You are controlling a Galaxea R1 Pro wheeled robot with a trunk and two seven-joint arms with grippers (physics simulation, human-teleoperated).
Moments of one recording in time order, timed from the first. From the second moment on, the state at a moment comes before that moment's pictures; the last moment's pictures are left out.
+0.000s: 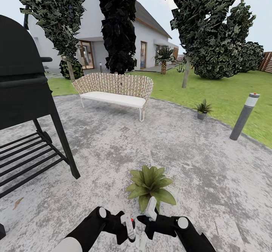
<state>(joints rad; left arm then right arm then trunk) -0.53 -0.13 -0.15 -0.52 -0.78 0.00 -0.85 -0.40 0.06 0.14 -0.70 0.42 -0.23 0.81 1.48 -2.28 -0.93</state>
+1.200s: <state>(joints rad) -0.54 -0.14 -0.15 -0.52 -0.72 -0.01 -0.87 -0.40 0.06 0.14 -0.70 0.42 -0.23 0.81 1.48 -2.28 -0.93</state>
